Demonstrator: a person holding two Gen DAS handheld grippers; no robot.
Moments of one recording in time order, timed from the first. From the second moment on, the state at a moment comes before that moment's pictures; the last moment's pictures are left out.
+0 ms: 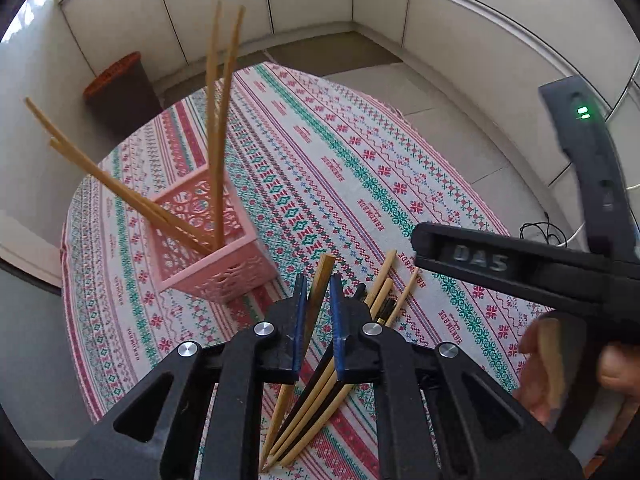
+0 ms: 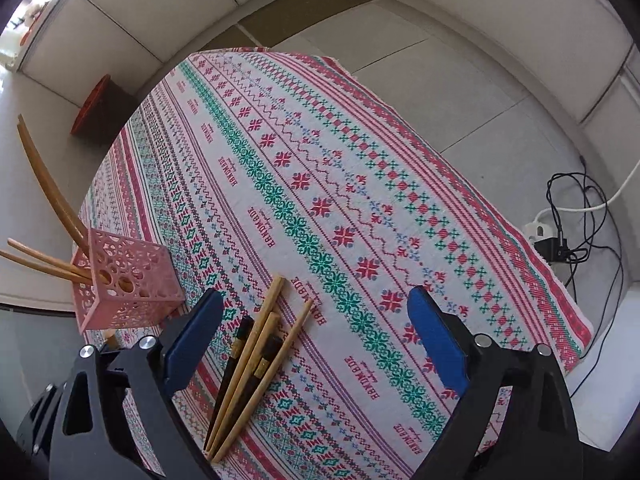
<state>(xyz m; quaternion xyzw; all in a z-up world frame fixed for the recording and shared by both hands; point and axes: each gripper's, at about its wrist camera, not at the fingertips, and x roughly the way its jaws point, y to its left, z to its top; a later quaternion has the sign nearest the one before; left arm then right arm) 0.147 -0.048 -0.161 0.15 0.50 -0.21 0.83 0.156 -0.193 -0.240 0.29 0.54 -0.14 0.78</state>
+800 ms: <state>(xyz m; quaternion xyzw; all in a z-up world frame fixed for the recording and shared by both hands) 0.094 0.046 -0.094 0.09 0.44 -0.19 0.87 0.175 -0.153 -0.242 0.25 0.54 -0.13 0.79</state>
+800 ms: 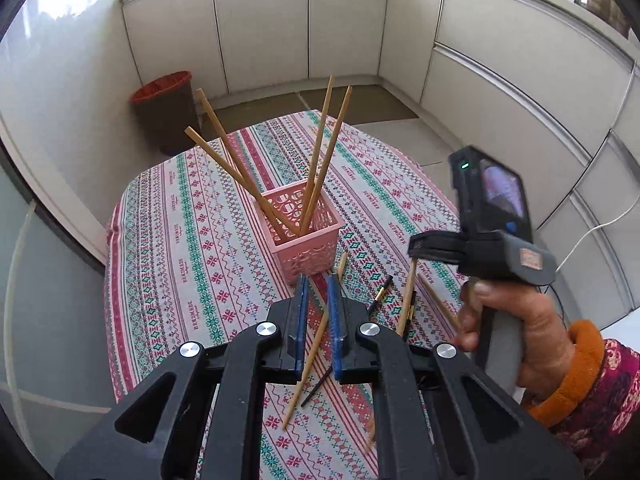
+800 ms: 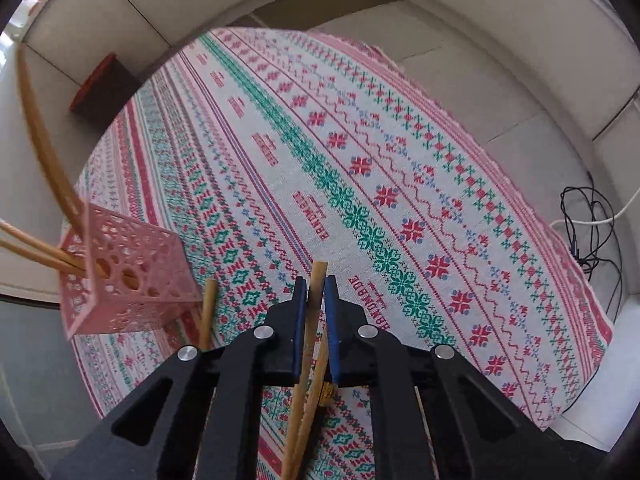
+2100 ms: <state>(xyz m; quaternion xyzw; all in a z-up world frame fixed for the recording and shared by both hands) 0.143 0.010 -0.207 0.13 0.58 -0.17 0.78 0.059 -0.165 -0.050 0.20 0.37 -0.03 0.91</state>
